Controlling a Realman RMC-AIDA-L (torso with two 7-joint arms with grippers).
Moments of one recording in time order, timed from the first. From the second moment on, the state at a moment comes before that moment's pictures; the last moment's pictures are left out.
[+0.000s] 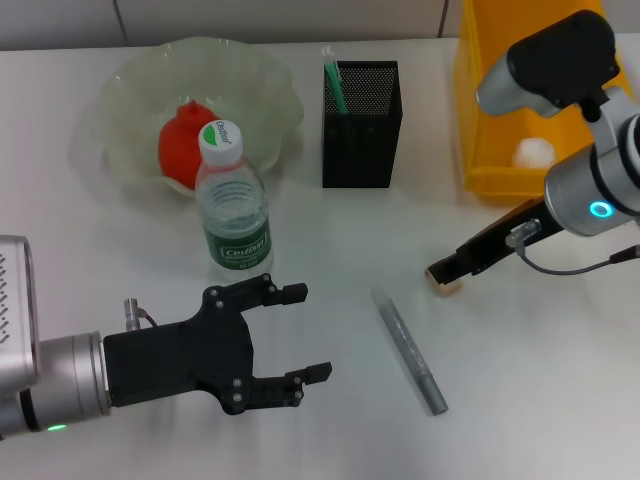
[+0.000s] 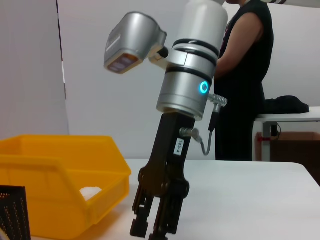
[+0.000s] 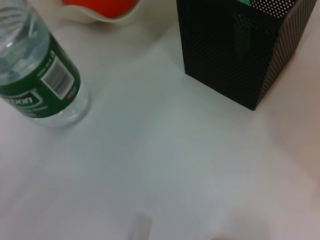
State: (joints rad) left arm -0.30 -2.08 1.27 0.48 1.47 1.53 -0.75; right arm 0.53 2.09 -1.54 -1.33 -2.55 -1.38 2.78
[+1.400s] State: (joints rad) left arm -0.30 -2.08 1.27 0.48 1.47 1.53 -0.75; right arm 0.43 2.09 -1.46 -1.68 -2.39 -1.28 2.74
